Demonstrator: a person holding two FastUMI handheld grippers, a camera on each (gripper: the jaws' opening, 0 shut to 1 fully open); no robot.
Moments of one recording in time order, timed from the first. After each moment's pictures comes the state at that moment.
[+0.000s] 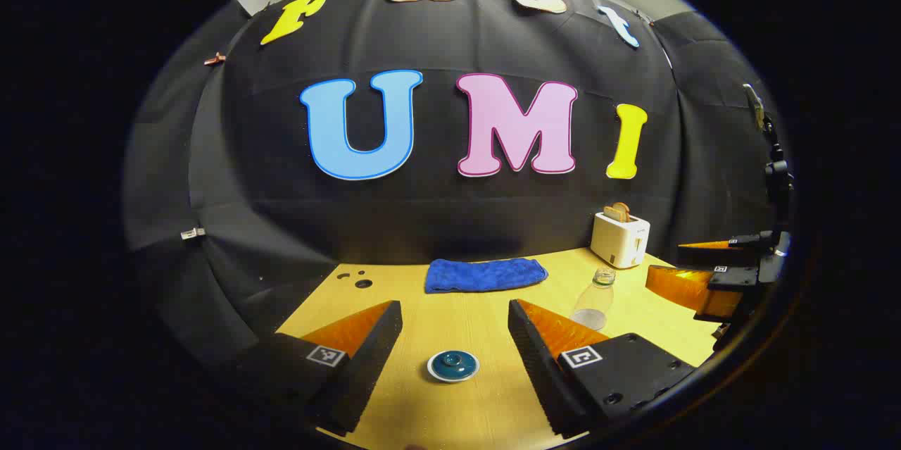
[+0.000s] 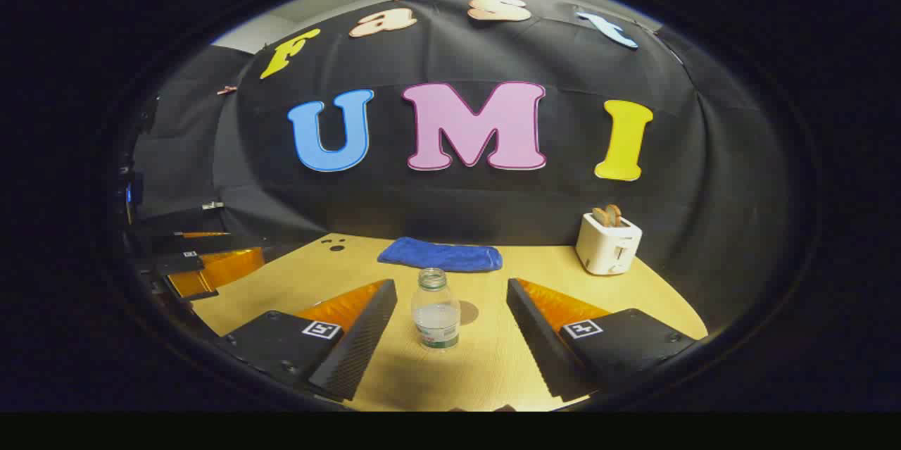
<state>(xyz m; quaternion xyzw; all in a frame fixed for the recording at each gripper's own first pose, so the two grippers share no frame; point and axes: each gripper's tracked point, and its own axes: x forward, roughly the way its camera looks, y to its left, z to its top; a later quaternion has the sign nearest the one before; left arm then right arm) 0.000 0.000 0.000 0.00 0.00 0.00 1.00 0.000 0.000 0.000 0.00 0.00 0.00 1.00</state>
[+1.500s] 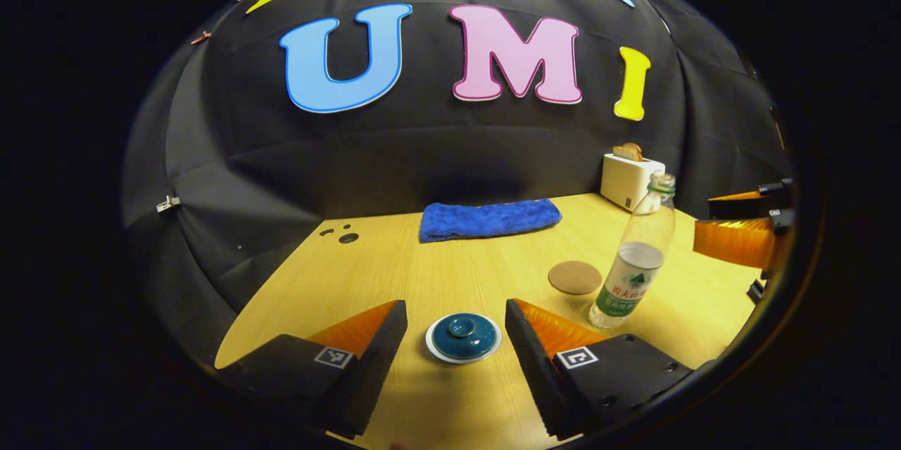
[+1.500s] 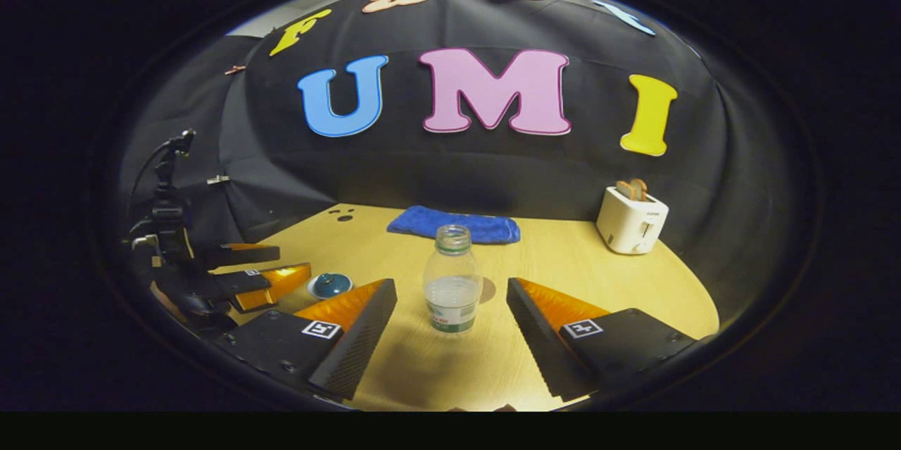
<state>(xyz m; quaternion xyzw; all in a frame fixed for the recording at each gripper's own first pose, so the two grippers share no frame) 0.083 0.016 -0.121 0.03 0.08 -0.01 1.00 0.028 0.014 -0.069 -0.02 0.07 0.03 1.00</state>
